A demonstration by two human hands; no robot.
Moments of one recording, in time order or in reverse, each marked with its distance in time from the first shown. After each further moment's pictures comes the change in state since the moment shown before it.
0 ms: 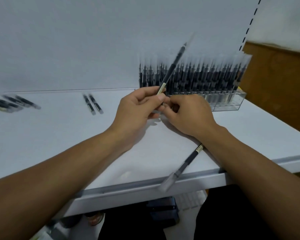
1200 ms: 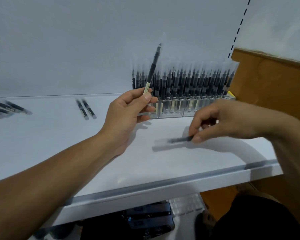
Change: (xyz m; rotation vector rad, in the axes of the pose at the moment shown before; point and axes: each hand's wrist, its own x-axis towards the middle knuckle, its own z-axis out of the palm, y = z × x) left_hand 0.001 -0.001 -0.003 -0.041 0.033 -0.030; right_hand -0.022 0.027 -0.110 0.397 -0.770 -0.011
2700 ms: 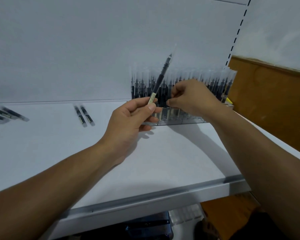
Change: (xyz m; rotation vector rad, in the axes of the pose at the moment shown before) left_hand -0.003 0.003 0.004 0.055 -0.044 0.008; right_hand 0.094 -0.005 -0.003 -0.113 0.626 0.204
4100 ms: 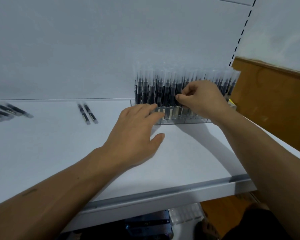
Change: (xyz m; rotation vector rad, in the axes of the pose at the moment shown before) left_hand -0.005 -0.012 -0.012 1.431 -0.181 0.454; right_hand -0.002 0.018 0.003 0.062 0.114 0.025
